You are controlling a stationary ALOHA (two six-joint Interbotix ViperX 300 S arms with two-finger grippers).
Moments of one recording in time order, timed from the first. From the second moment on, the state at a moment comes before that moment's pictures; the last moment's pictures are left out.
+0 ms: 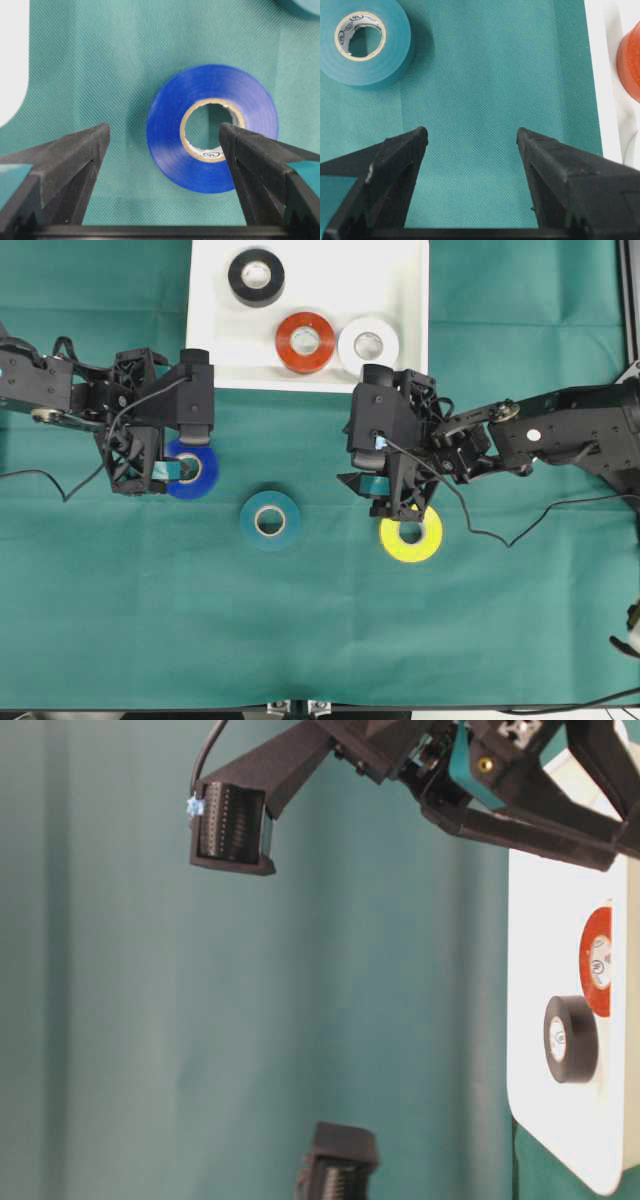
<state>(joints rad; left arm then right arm) -0.01 -0.09 0.83 -0.03 0.37 -0.04 0.14 -0.03 0.68 -0.61 0.24 0.98</state>
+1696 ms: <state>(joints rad) -0.03 -0.22 0.81 -0.03 0.41 -0.02 0.14 -0.03 0.68 -0.62 0.24 0.98</state>
